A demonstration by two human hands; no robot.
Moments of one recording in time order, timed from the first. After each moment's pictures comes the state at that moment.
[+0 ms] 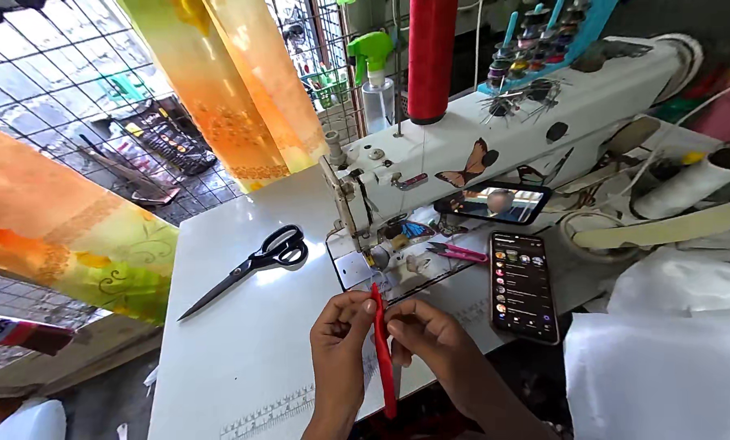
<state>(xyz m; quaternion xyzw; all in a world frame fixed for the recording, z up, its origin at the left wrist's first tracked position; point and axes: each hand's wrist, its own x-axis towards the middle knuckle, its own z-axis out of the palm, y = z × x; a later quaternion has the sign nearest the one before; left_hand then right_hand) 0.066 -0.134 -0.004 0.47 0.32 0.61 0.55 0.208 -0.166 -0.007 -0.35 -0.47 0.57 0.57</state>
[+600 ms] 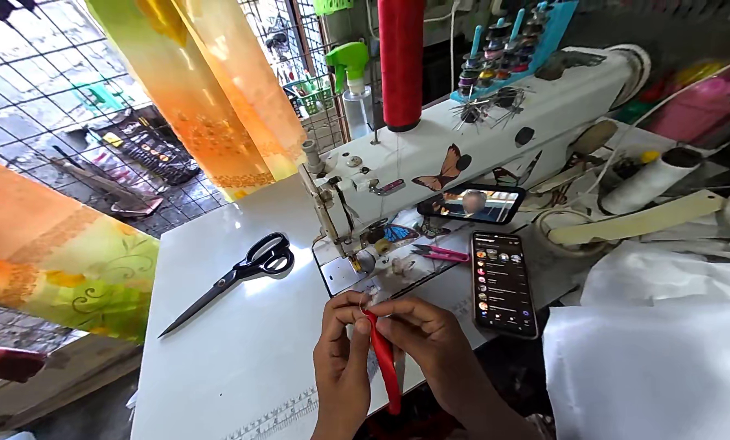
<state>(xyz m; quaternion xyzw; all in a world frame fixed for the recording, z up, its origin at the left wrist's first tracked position) 0.075 -0.135 -0.017 0.63 0.26 0.60 0.42 0.206 -0.166 0.000 -0.35 -0.47 0.48 0.65</state>
